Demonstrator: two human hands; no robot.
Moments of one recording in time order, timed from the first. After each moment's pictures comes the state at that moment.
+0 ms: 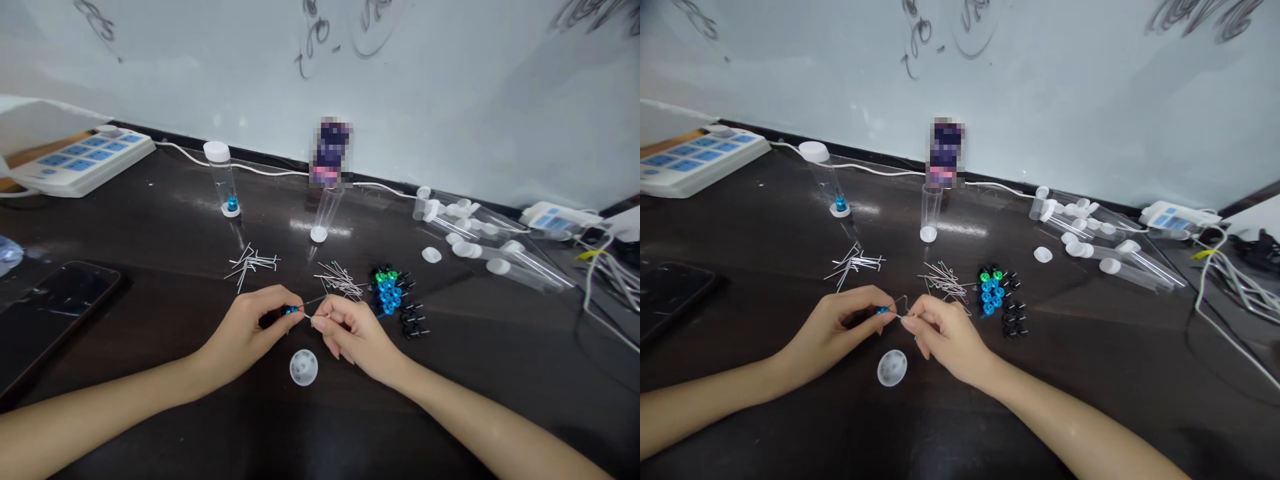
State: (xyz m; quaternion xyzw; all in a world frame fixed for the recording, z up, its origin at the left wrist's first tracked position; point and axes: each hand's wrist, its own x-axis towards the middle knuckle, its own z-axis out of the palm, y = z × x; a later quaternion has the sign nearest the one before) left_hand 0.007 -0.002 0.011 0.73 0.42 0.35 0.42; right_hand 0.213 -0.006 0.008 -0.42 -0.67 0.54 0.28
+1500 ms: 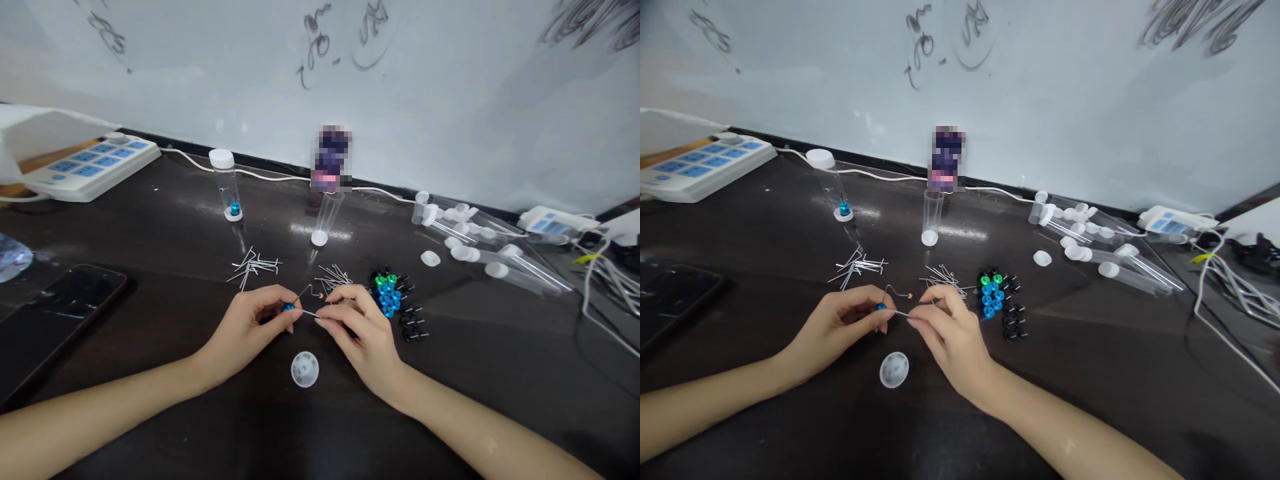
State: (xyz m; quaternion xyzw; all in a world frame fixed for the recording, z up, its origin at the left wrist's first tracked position) left_hand 0.005 -0.001 0.011 0.67 0.44 0.37 0.48; right_hand 0.216 -0.013 0.004 -0.40 -0.80 0.22 0.39
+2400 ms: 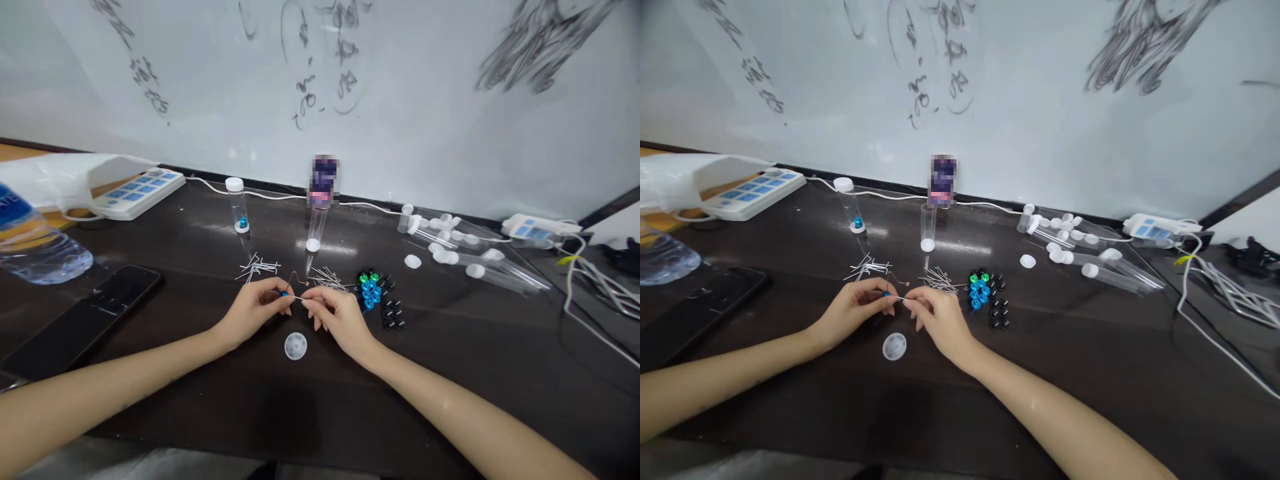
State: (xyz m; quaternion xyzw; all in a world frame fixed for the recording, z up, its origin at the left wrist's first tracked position) left_hand 0.009 -0.004 0.005 0.64 0.42 0.40 0.51; right_hand 0.208 -0.005 -0.002 -0.42 -0.73 0.39 0.38
